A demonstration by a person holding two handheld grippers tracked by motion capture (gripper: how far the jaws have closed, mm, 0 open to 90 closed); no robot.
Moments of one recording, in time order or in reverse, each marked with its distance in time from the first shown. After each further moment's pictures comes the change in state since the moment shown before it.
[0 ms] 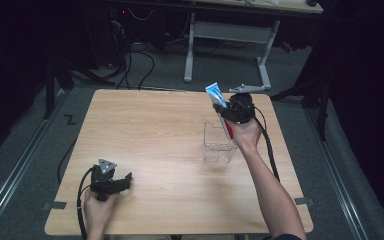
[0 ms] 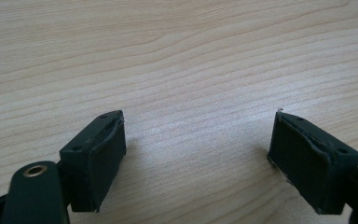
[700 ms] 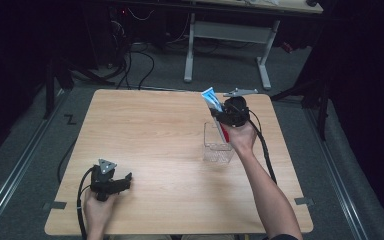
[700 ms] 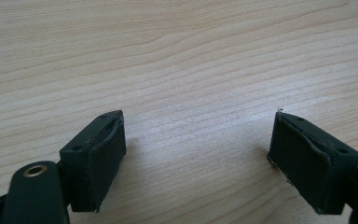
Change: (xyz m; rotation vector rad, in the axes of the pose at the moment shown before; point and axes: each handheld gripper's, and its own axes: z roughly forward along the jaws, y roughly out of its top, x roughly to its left) left arm 0.000 0.000 0.000 0.000 -0.001 0.002; right arm 0.006 -0.009 0.014 0.035 0.017 -0.011
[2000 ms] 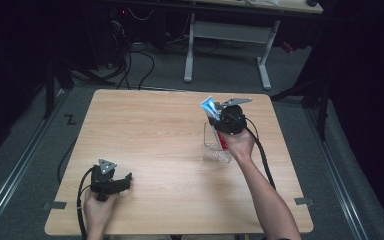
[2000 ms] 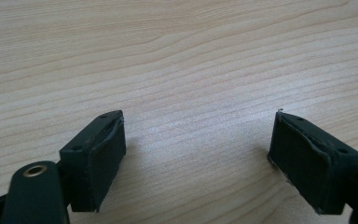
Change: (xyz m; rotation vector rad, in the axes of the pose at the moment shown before) left arm 0.000 0.000 0.000 0.000 -0.001 0.000; right arm 0.006 -0.023 0.013 0.051 0.009 -0.026
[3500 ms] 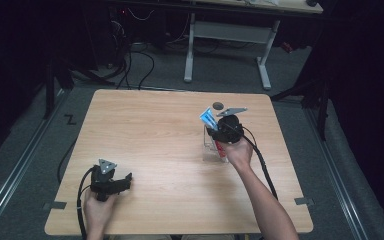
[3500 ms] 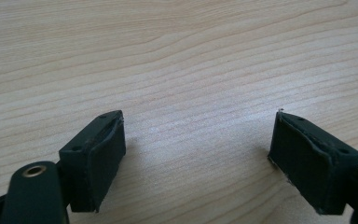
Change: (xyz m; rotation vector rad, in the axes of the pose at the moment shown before) left arm 0.000 0.000 0.000 0.001 -0.001 0.002; right arm 0.006 -0.026 0.015 0.064 0.019 -0.019
